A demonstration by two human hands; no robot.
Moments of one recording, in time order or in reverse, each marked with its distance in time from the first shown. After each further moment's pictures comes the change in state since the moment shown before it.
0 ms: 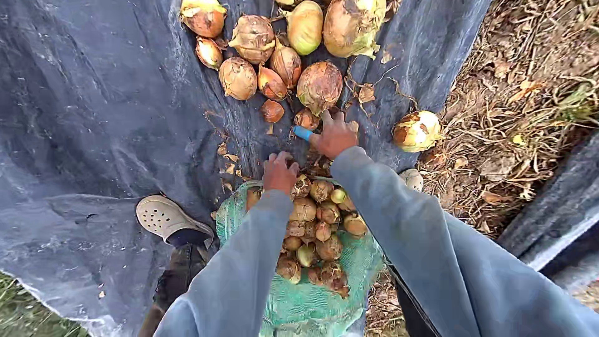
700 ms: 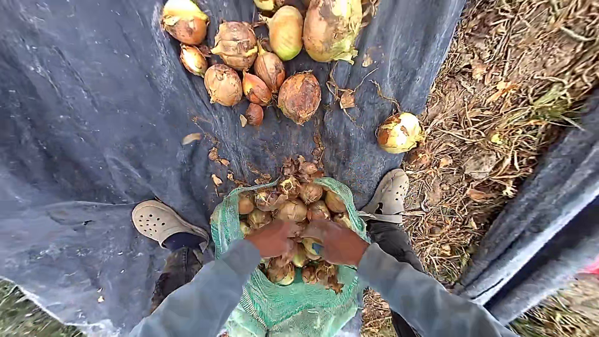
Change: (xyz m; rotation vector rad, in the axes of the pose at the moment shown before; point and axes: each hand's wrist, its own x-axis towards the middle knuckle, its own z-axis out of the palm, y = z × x) left_hand -0.100 -0.011 -0.017 0.105 -0.837 0.292; right_hand -0.169 0.089 0.053 0.055 -0.589 -0.389
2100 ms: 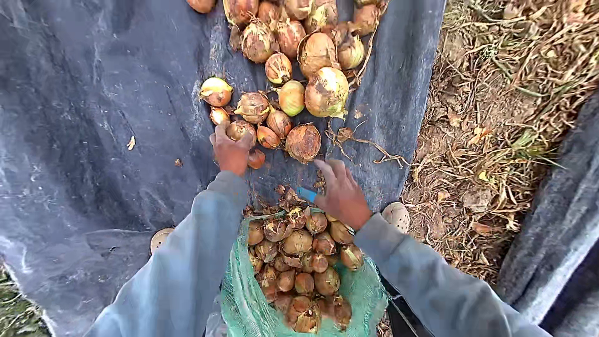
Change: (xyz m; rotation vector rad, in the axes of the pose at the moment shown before) left_hand 0.014 0.018 -0.223 -0.333 1.409 -0.101; right_hand 0.039 -0.048 -0.139 -0.063 0.685 0.029
